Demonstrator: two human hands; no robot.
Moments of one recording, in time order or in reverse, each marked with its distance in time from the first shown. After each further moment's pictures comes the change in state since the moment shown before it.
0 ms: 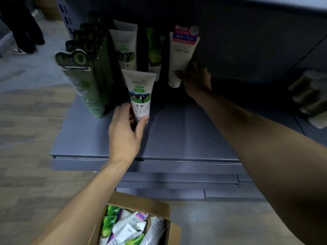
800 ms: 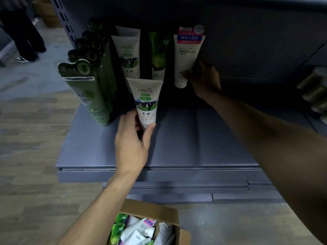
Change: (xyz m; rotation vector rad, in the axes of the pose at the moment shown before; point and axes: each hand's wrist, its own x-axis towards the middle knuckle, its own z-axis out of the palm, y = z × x) left_hand 0.001 0.003 -0.001 -0.013 -0.016 -0.023; right_hand 0.013 0.007 -0.003 -0.028 0.005 -0.068
